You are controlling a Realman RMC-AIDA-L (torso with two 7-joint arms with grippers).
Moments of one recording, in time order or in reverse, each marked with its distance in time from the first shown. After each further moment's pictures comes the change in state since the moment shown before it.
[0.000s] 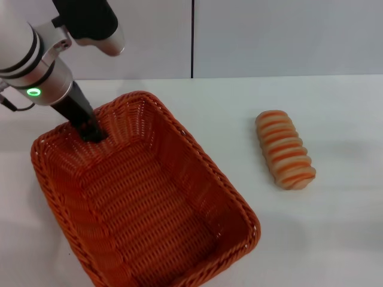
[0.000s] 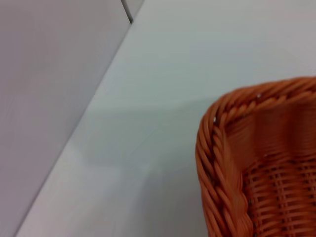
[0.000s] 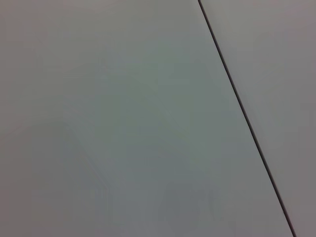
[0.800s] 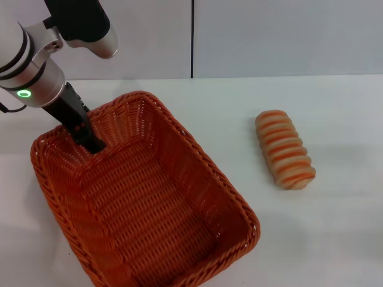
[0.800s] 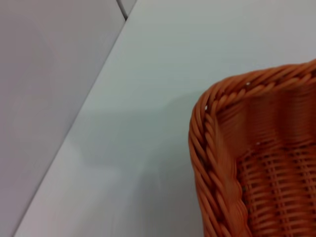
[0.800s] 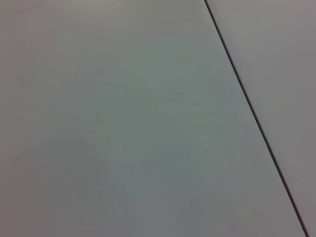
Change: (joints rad) left arm 0.024 0.000 -0.021 0.056 0.009 0.045 0.049; right arm -0.011 0.003 -0.003 0.008 -0.006 -0.068 0.001
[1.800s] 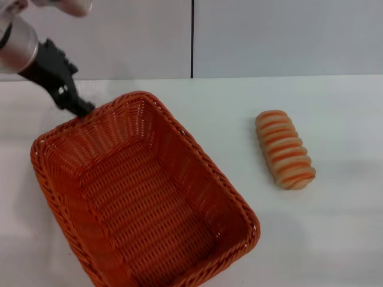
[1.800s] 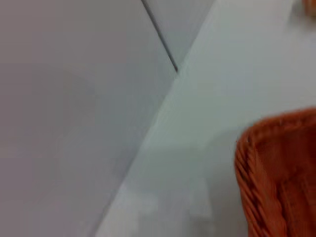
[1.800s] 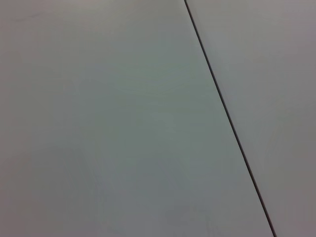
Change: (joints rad) left arm 0.050 0.003 -0.066 0.261 -0.018 0.048 0.042; right arm -0.074 0.000 0.005 -0.017 0.008 -0.049 -0.002
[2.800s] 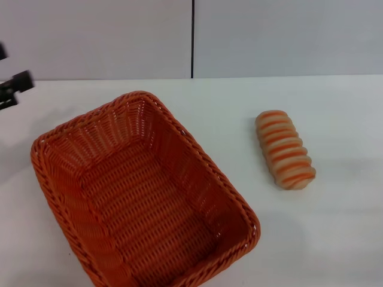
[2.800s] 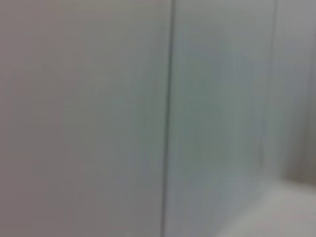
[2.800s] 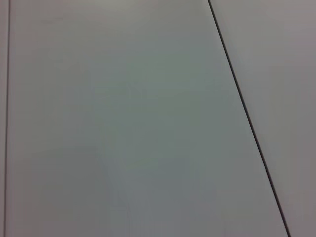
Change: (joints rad) left arm 0.428 0.020 -0.723 -0.426 -1.111 0.117 0.702; right arm -0.012 0.000 -0.038 -0.065 0.000 -0.010 -0.003
